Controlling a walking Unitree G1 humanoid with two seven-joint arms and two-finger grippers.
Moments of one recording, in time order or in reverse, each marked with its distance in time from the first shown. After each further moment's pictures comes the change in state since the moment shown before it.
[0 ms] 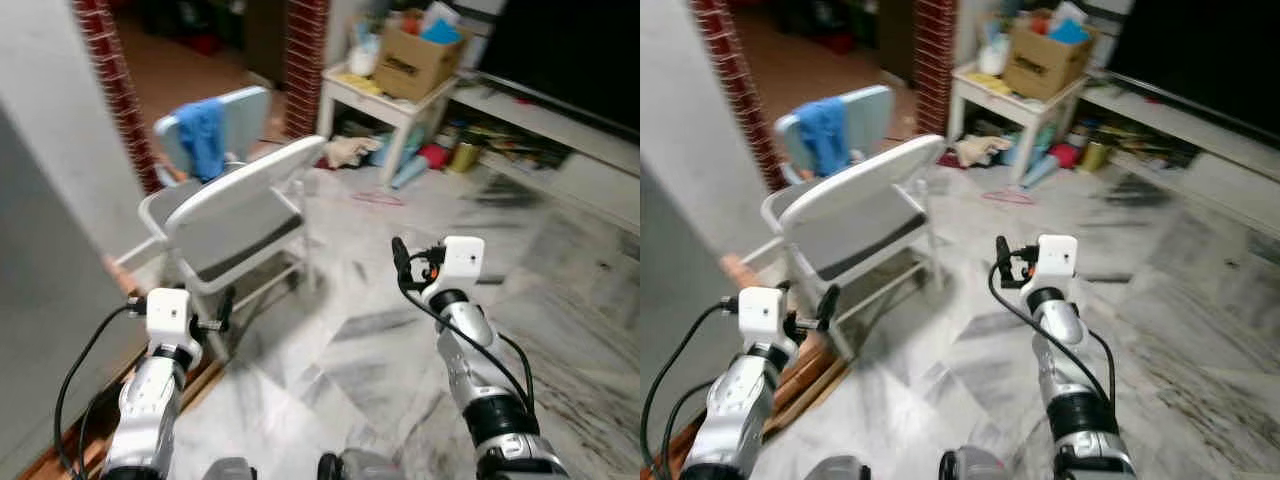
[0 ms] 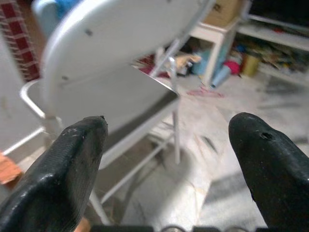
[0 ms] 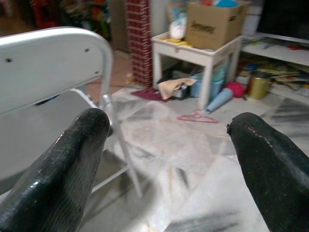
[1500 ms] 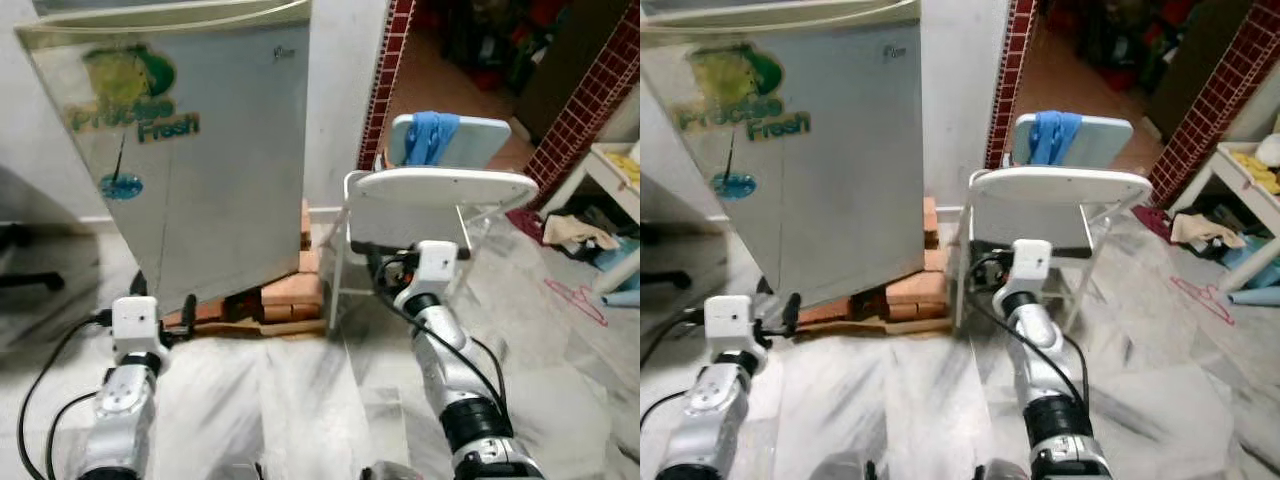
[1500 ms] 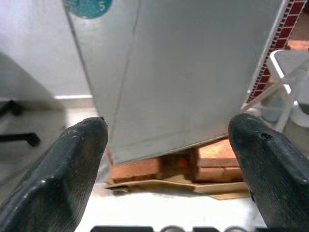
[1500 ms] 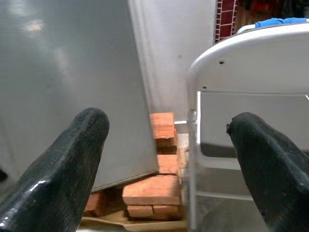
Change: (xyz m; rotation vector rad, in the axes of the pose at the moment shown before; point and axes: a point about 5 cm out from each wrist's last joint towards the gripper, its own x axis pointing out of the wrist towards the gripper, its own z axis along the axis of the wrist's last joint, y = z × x) left arm -0.004 0.028 -0.003 0.019 0.054 0.181; right arm 0.000 0.021 -0.006 0.044 0.015 0.056
